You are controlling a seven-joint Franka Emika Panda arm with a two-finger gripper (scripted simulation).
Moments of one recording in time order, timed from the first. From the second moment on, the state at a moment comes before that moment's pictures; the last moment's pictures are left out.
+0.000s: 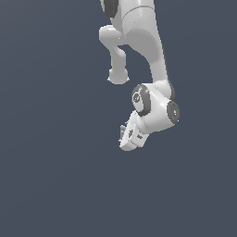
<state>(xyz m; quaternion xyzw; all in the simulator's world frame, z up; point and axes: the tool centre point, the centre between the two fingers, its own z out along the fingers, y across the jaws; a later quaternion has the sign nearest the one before) -0.019 0.029 0.094 0.77 0.56 -0.27 0.13</state>
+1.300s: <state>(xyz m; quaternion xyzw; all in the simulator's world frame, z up) -0.031 0.023 0.134 0.77 0.57 -0.27 0.13</state>
